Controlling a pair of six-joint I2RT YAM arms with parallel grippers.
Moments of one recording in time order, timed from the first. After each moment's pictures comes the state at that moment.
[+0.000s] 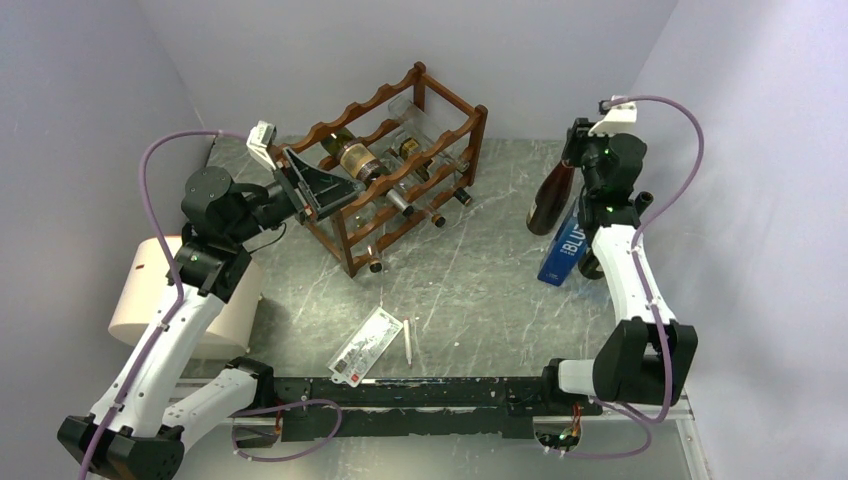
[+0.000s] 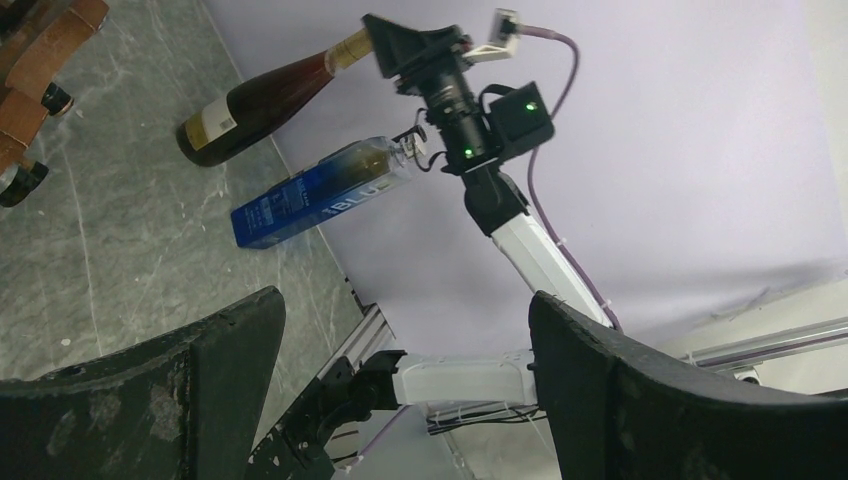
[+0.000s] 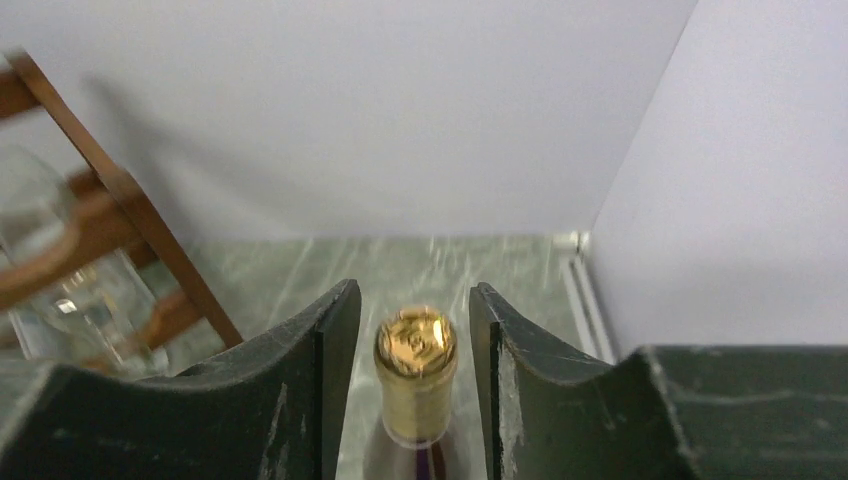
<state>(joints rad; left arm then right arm) -0.31 0.93 1.04 -0.03 0.65 -1.10 -0.08 1.33 1.09 0.21 -0.04 -0.04</state>
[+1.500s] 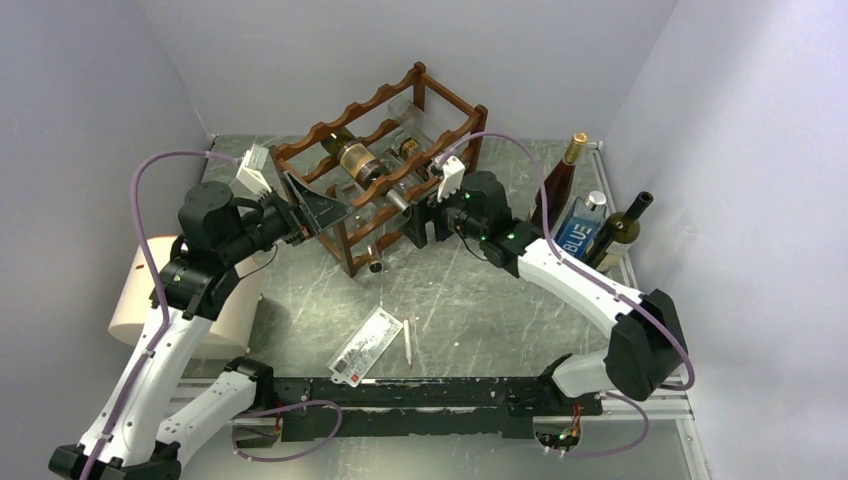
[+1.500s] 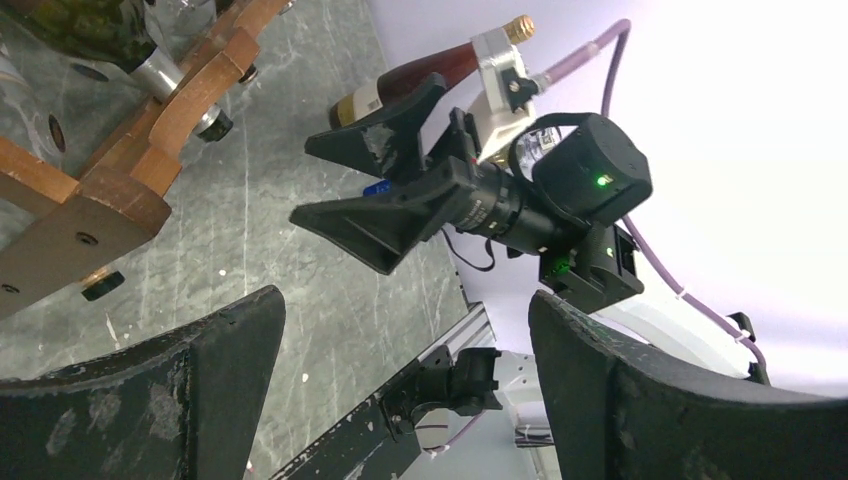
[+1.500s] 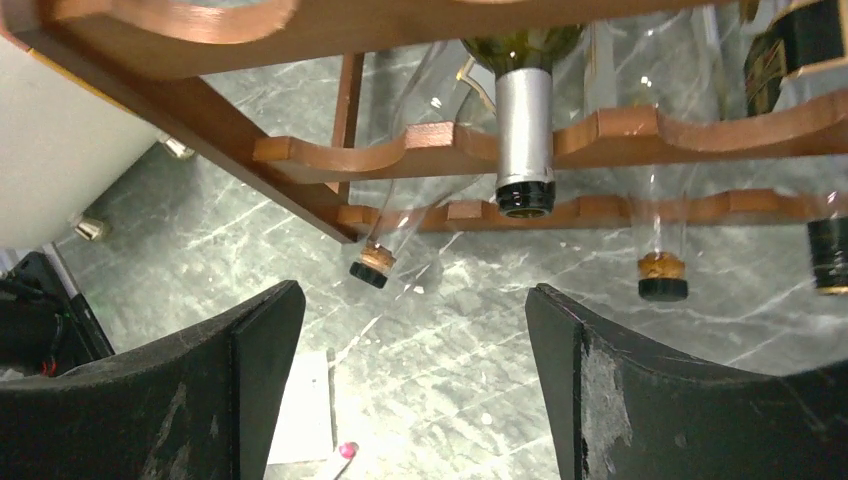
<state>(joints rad) -0.31 0.83 1.05 -0.37 0.48 -0.88 0.65 1.35 1.03 -0.03 -0.24 0.13</state>
